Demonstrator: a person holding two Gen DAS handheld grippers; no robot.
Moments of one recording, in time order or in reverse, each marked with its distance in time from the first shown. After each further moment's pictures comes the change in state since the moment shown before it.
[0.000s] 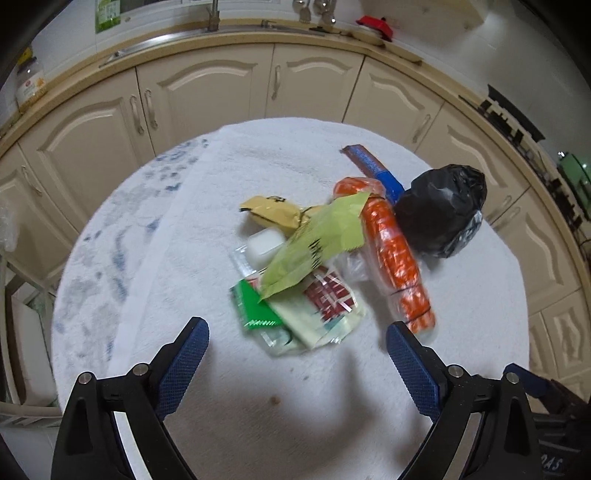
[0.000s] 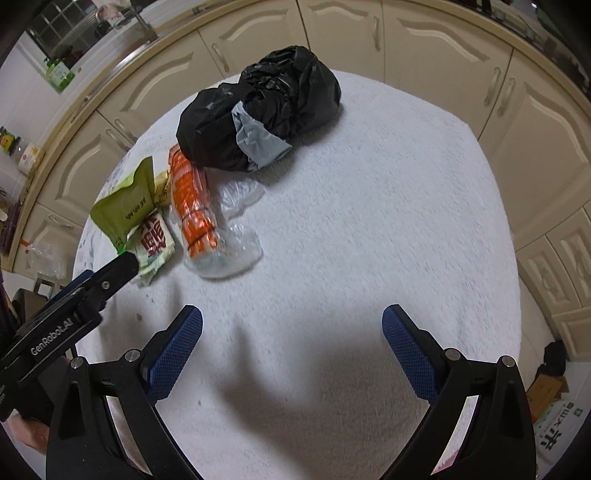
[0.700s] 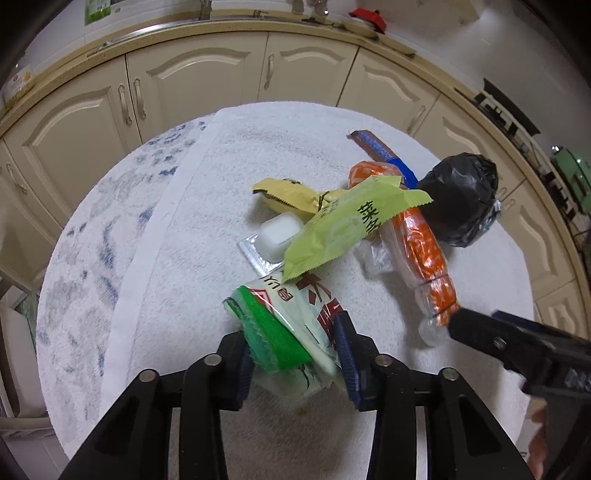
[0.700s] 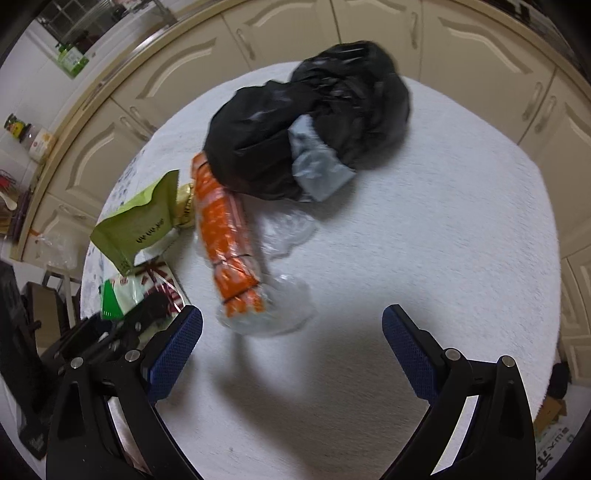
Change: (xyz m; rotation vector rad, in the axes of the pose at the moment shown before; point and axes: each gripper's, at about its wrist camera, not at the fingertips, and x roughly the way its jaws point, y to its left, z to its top) left arm 0.047 0.034 0.016 0.016 0.024 -0.064; right arm 0.036 0.033 0.043 -0.065 0.056 0.065
